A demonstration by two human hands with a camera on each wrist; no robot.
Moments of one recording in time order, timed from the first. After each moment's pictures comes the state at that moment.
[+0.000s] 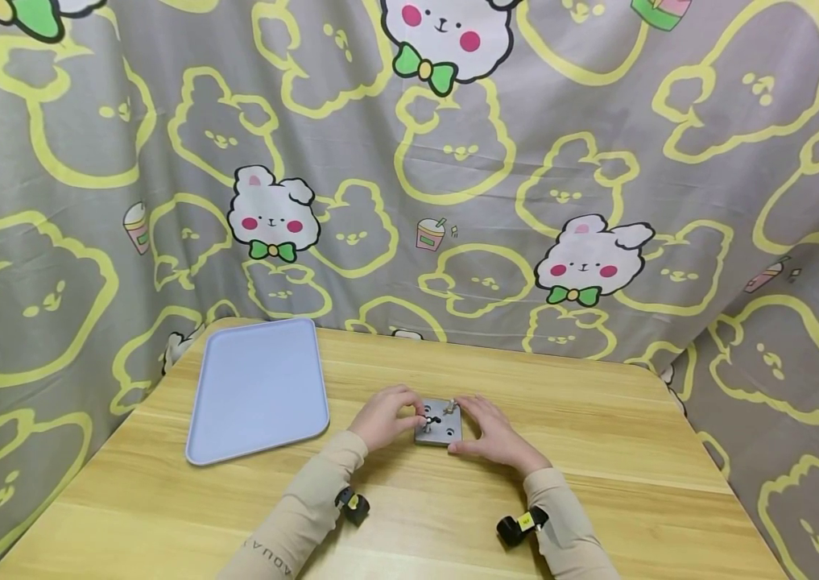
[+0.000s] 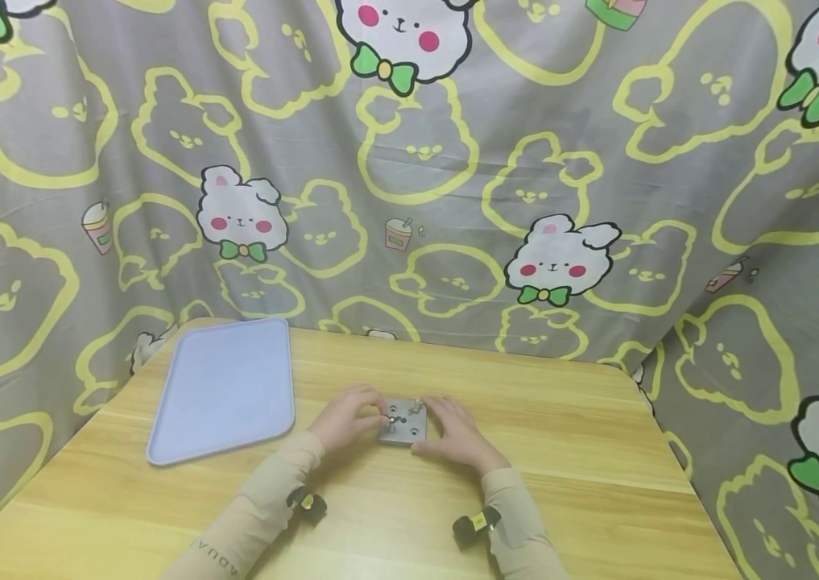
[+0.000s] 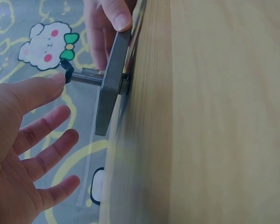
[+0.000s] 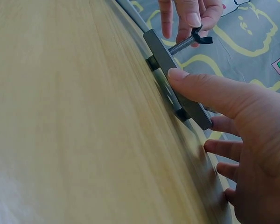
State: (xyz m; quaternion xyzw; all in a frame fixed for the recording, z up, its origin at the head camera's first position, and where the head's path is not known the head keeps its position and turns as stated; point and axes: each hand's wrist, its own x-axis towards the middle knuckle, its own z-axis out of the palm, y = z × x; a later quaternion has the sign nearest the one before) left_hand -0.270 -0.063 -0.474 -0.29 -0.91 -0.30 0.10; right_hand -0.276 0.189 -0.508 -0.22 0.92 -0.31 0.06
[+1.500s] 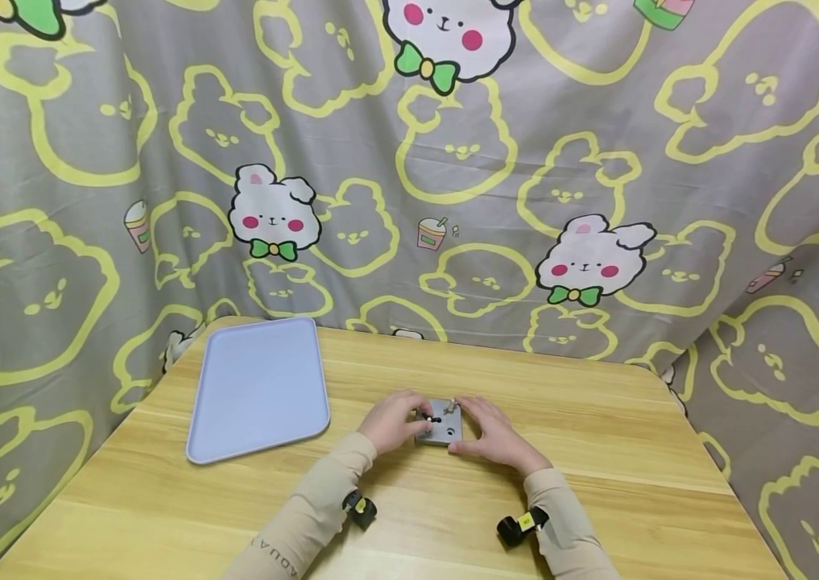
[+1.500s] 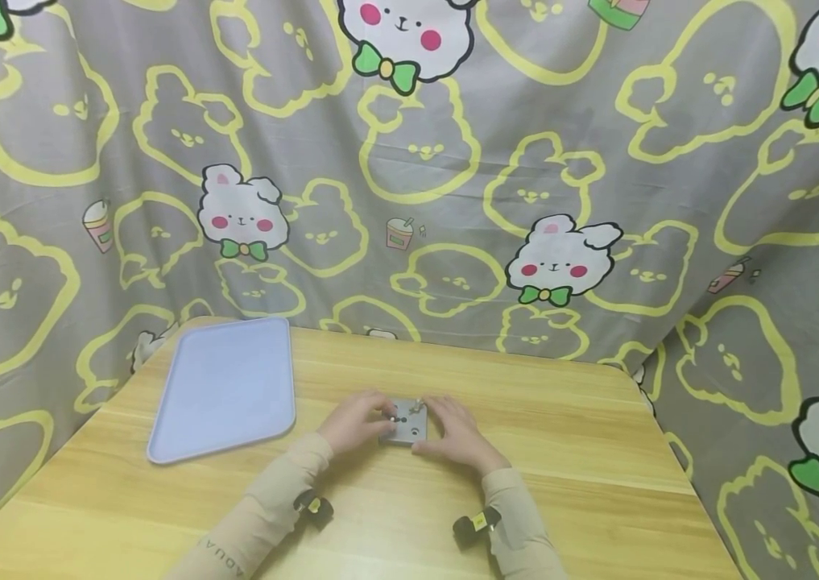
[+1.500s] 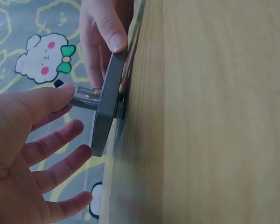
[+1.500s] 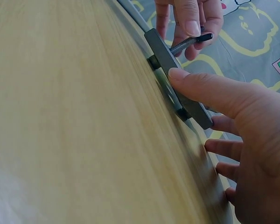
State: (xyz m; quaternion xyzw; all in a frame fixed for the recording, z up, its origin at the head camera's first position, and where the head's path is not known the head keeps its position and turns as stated) left_hand -0.266 -0.051 -0.473 -0.27 -0.92 -0.29 0.04; right_hand -0.274 0.188 -0.508 -0.22 0.92 -0.31 0.06
